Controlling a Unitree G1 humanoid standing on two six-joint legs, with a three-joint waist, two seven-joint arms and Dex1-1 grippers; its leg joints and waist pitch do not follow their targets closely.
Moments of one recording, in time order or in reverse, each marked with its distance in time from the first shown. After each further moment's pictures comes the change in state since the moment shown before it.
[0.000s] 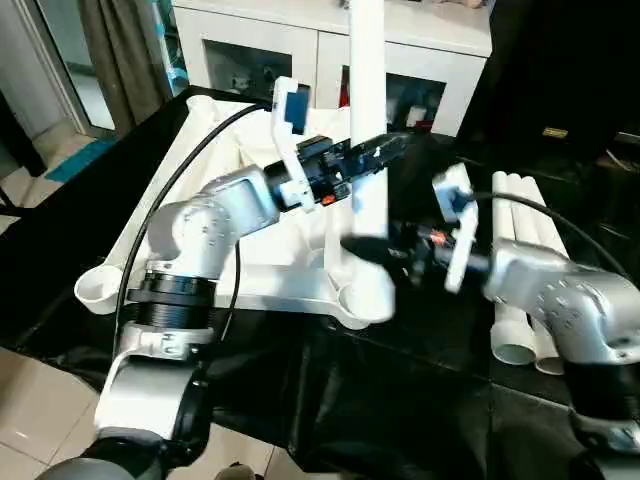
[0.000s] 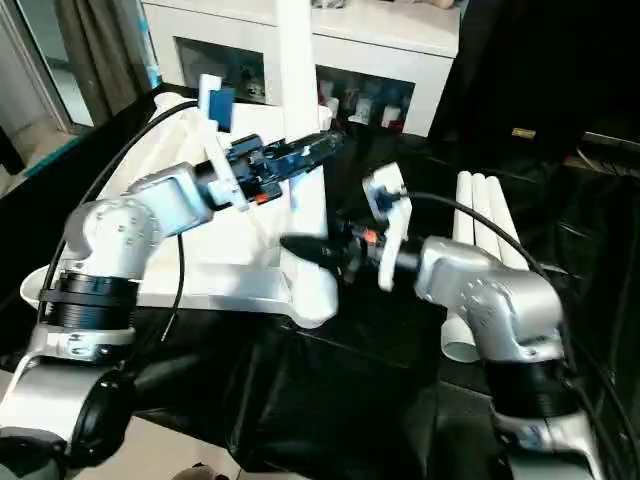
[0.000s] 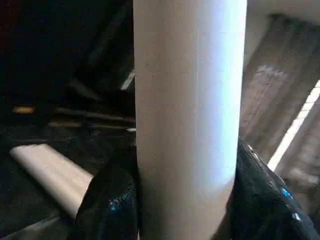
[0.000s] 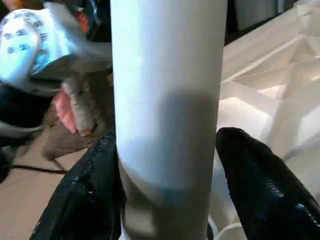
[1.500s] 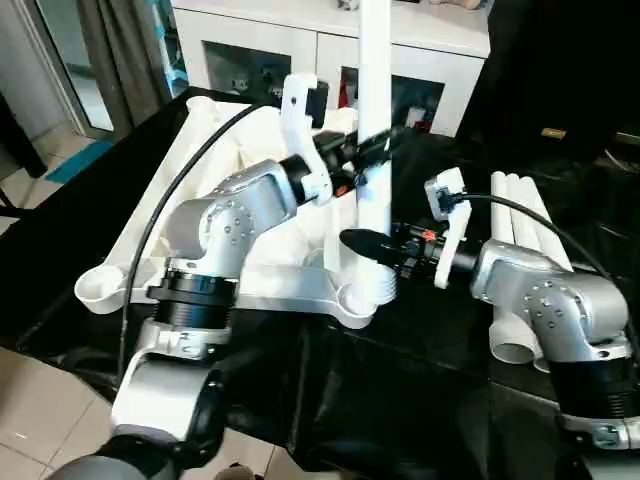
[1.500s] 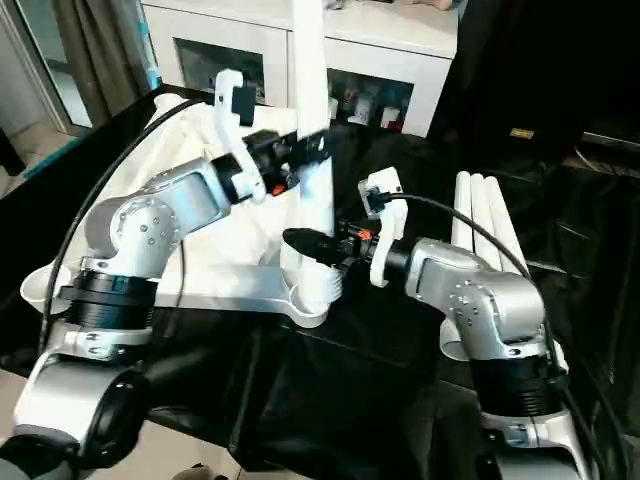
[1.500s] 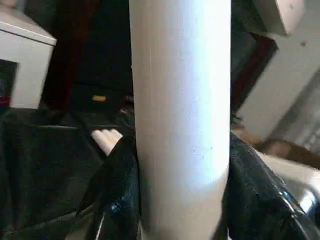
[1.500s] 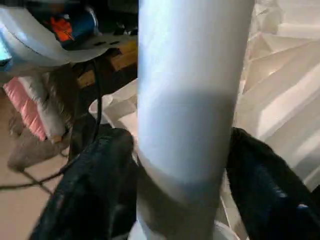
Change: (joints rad) left arm -0.011 -0.038 -0.088 -0.009 0.175 -0.082 0.238; right arm -0.016 0.018 0.001 0.072 -0.076 -0.049 -0.077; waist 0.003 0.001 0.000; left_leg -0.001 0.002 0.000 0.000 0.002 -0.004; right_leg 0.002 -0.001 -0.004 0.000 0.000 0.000
